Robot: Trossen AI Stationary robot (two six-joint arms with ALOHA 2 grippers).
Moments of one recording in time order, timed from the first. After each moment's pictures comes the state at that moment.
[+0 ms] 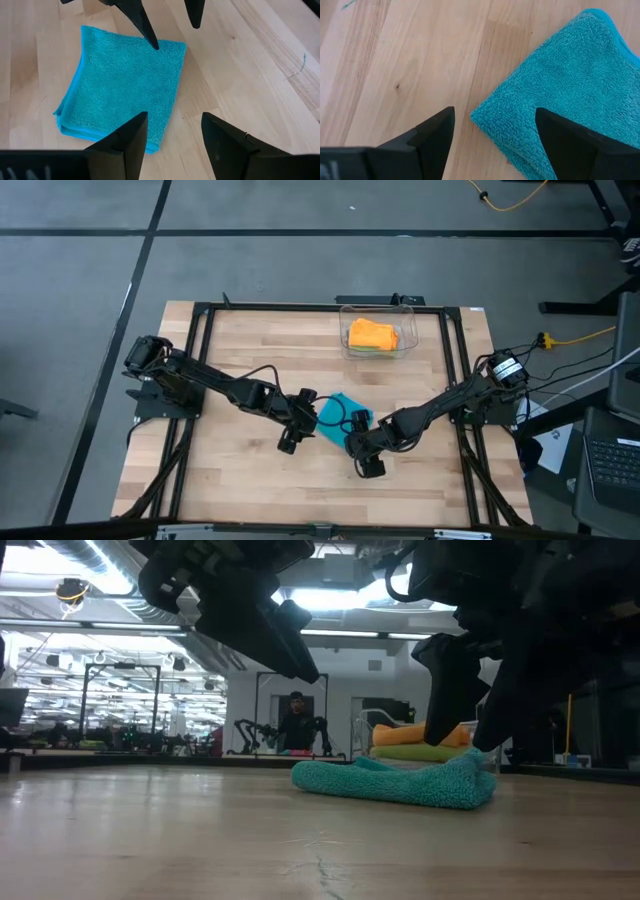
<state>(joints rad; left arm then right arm) -0.22 1.65 1.03 -0.19 -0.04 0.16 0.44 1.76 1.04 -0.35 0.17 0.17</state>
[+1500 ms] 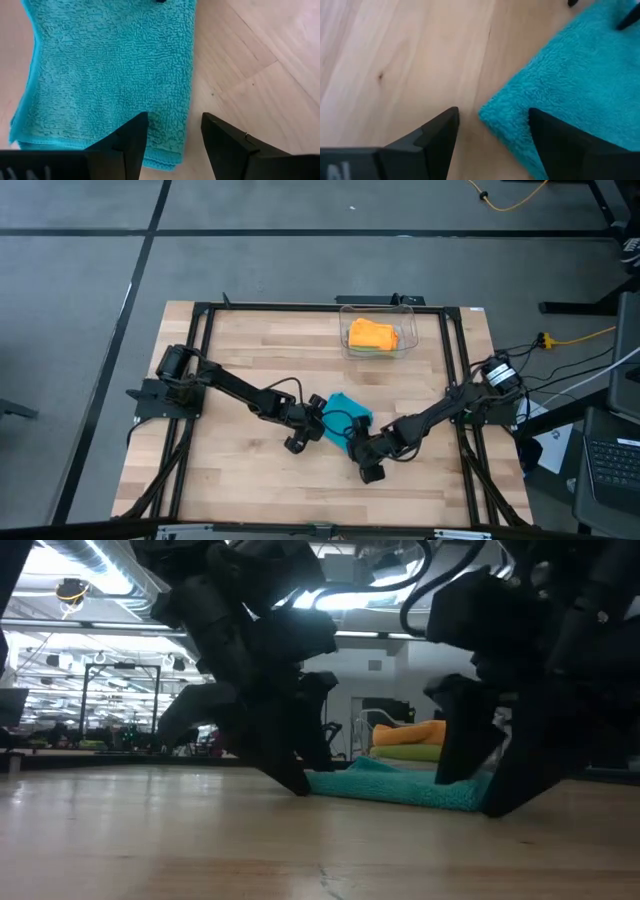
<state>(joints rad) -0.20 1.91 1.03 -0.05 -0.10 0.40 0.48 1.83 0.92 -0.13 0.22 0.18</state>
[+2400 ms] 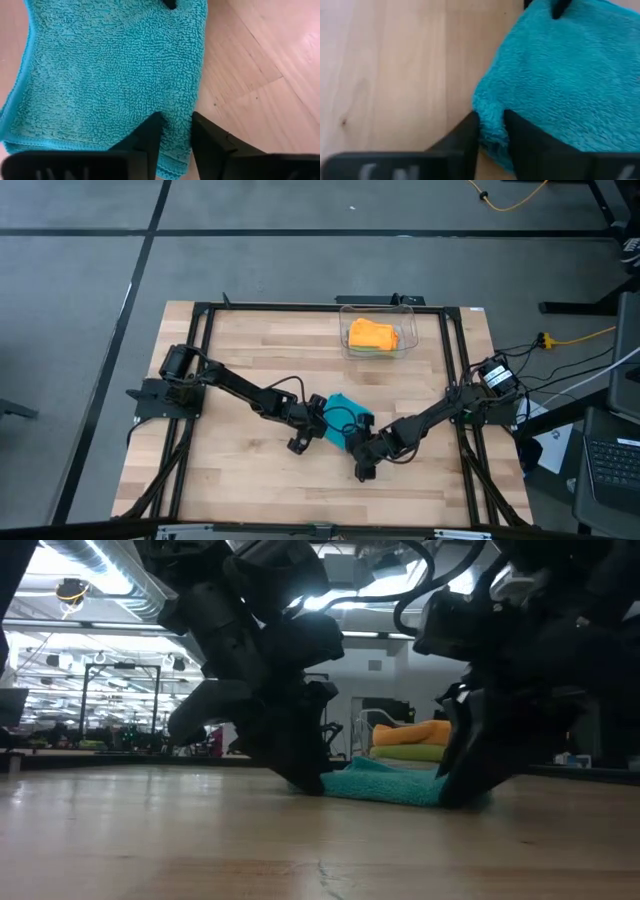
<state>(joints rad) -0.17 1.95 1.03 -0.05 -0.07 0.31 0.48 1.88 0.93 -0.15 0.32 0.44</state>
